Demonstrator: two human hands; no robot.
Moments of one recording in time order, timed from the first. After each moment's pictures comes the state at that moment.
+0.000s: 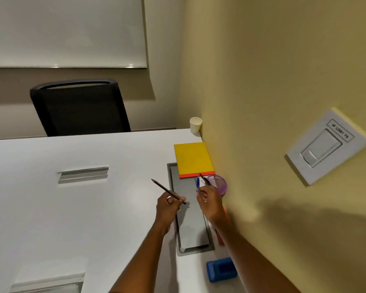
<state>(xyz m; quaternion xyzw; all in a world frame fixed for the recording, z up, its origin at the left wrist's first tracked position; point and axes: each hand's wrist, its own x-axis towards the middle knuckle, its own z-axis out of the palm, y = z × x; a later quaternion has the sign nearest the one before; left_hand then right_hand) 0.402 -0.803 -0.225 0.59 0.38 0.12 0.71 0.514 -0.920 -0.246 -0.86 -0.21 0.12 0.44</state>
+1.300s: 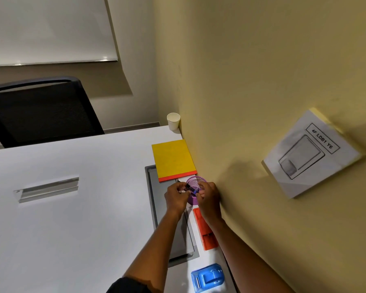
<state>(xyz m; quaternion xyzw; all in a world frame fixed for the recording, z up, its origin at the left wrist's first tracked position) 0.525 -0.854 -0.237 0.70 0.39 0.09 0.59 0.573 -0.950 -0.269 -0.91 -0.16 -0.02 0.39</state>
